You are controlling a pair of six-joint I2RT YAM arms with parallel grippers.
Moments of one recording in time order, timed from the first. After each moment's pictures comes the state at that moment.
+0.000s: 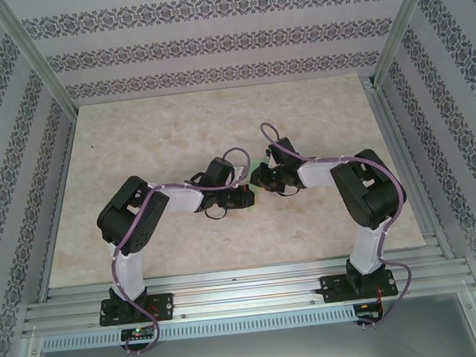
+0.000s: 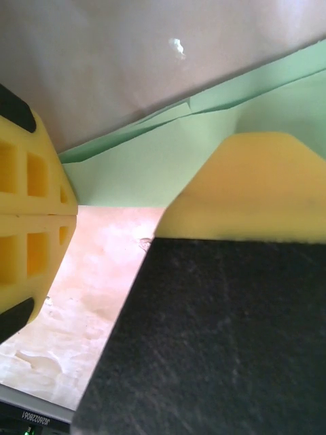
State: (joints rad) left arm -0.68 1.96 1.00 0.11 0.52 -0.63; right arm 0.45 1.86 0.92 -0.01 -0.39 0.78
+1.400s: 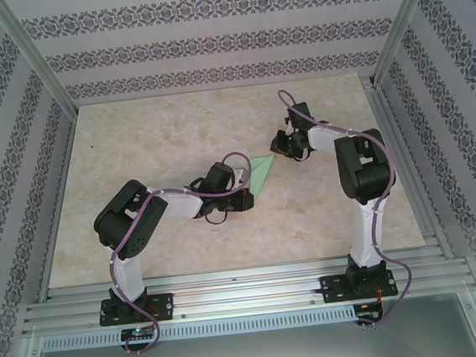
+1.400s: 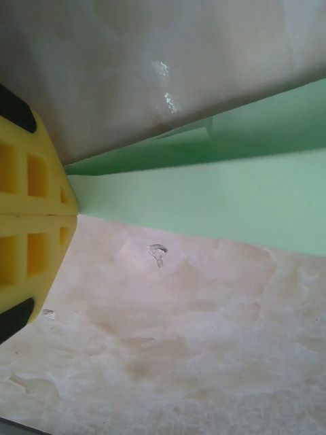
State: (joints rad) left arm -0.71 1.93 0.93 0.16 0.44 -0.61; right arm 0.19 2.10 1.38 -0.32 -0.31 0.54
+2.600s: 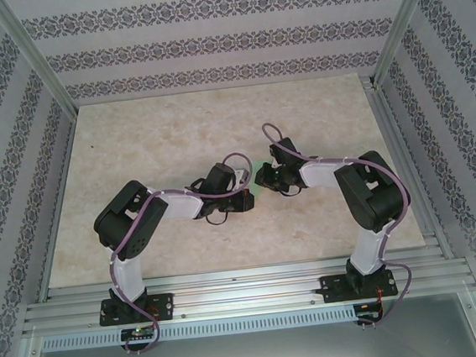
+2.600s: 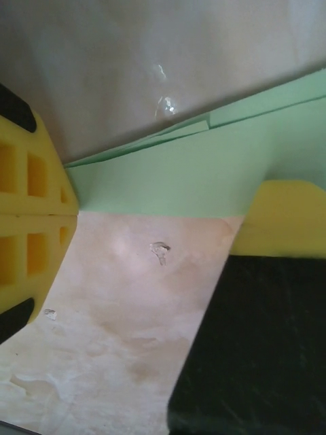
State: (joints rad) left arm -0.72 1.92 0.93 0.16 0.42 -0.61; right arm 0.44 1.82 0.92 -0.08 -0.30 0.76
